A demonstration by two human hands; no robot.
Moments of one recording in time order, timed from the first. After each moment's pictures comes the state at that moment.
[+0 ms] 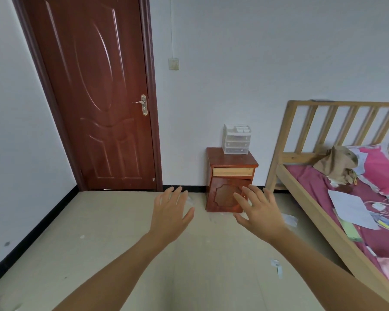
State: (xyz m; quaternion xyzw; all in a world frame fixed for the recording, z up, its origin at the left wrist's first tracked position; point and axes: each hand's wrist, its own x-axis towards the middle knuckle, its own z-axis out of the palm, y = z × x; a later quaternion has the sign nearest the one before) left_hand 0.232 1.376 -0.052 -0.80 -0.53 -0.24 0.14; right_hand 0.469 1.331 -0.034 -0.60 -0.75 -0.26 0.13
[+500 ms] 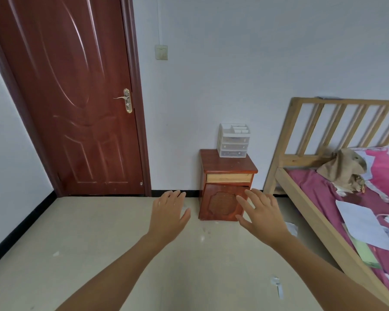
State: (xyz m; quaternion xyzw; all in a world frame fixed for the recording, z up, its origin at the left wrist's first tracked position) left_hand 0.291 1.562 -0.080 -0.82 -0.53 -0.24 0.06; right_hand 0.534 1.506 -0.057 -0.62 -0.74 -0.24 0.11
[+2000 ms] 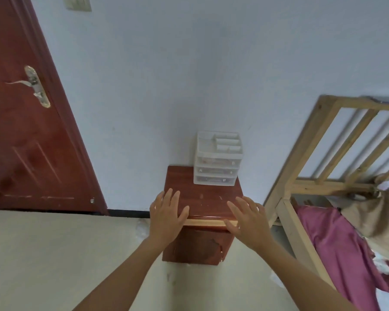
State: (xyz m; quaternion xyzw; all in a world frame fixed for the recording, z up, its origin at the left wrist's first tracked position) left_hand 0.634 2.066 -0.150 -0.74 -0.64 -0.18 -0.10; right_hand 0.850 2.025 -0.136 -0.65 -0.74 -0.11 0.11
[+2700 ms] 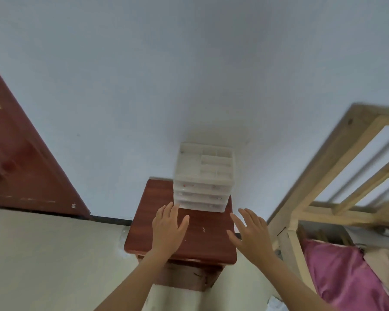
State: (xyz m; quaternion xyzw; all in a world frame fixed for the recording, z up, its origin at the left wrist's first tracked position) left_hand 0.787 2.240 -0.187 -0.67 -0.68 -0.19 -0.21; right_hand 1.005 2.214 -0.185 -0.66 -0.75 -0.01 0.10
